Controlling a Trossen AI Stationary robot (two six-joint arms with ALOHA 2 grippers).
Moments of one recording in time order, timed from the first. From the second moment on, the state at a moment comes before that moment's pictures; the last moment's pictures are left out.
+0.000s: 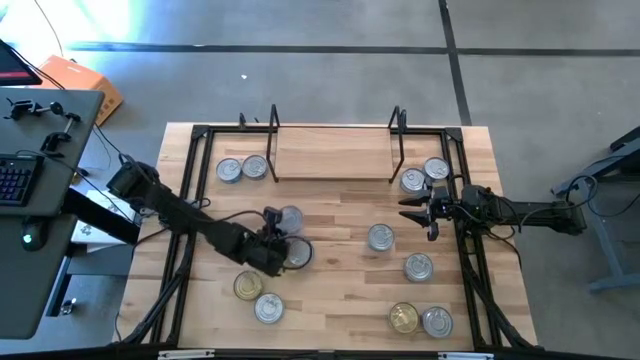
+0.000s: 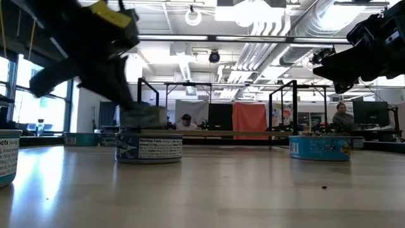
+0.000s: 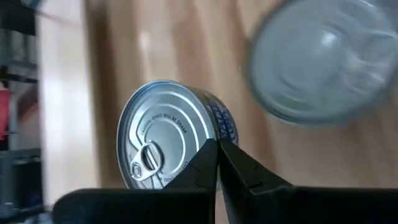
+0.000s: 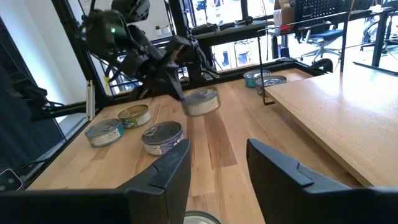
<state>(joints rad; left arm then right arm) -0.44 1.59 0.92 -0.53 -0.71 0.07 -0.05 0.10 0.01 0.01 -0.02 0.18</state>
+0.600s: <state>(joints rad) 0.14 1.70 1.29 -0.42 -0.67 0.34 -0.05 0.10 0.01 0.01 -0.02 0.18</state>
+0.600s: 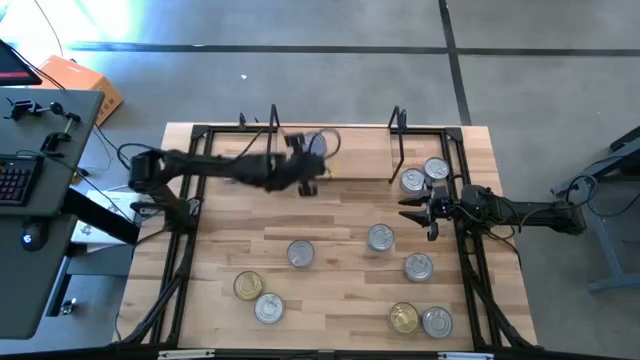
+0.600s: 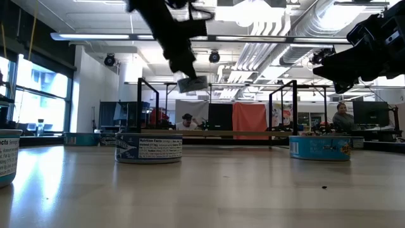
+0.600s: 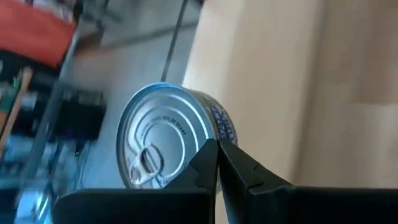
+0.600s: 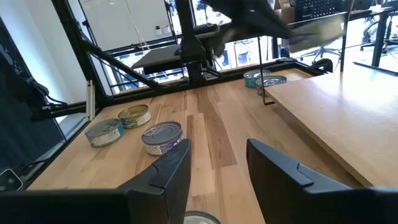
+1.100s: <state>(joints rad) 0.37 1.85 1.36 -0.59 -0.55 0.38 -0.05 0.10 0.01 0.01 -0.02 0.18</state>
